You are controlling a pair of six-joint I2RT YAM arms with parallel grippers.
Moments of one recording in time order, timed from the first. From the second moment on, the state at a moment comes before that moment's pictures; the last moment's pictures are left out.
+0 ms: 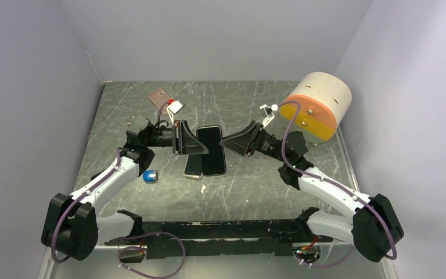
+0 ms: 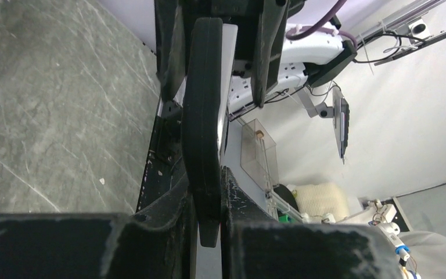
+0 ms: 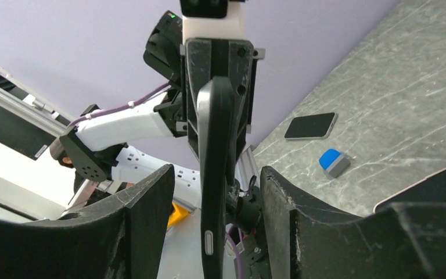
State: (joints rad) left arm -0.37 1.17 0.71 0.63 1.19 -1.03; right arm 0.60 1.10 0.57 0.80 -0.61 1.04
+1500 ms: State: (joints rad) left arm -0.39 1.18 0.84 0.11 1.11 -0.69; right arm 0.58 1.14 0.73 0.44 -0.64 0.85
